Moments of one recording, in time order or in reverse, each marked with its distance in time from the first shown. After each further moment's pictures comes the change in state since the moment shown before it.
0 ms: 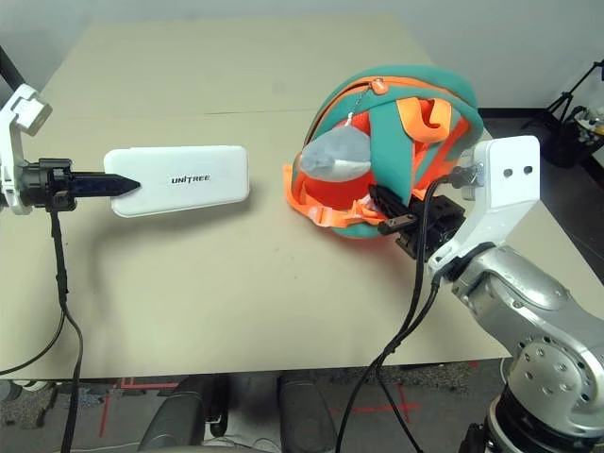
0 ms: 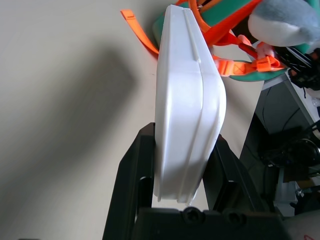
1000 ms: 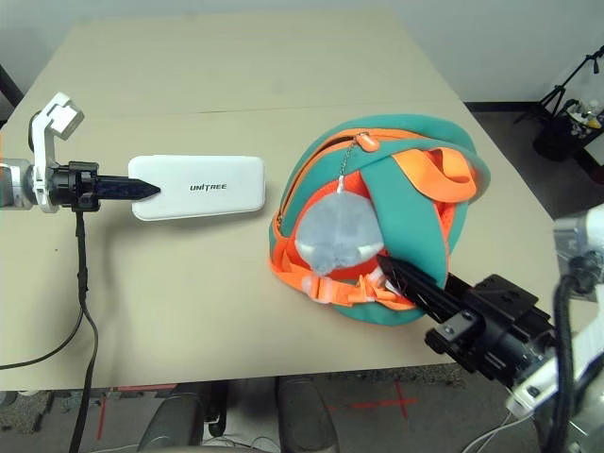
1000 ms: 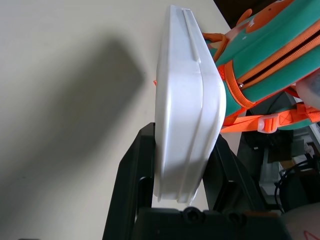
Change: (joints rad) left arm -0.067 -0.086 -0.080 0.094 0.102 -0.054 -0.086; right arm 0.859 -0.350 -0.605 -0.193 0.830 -0.402 -0.044
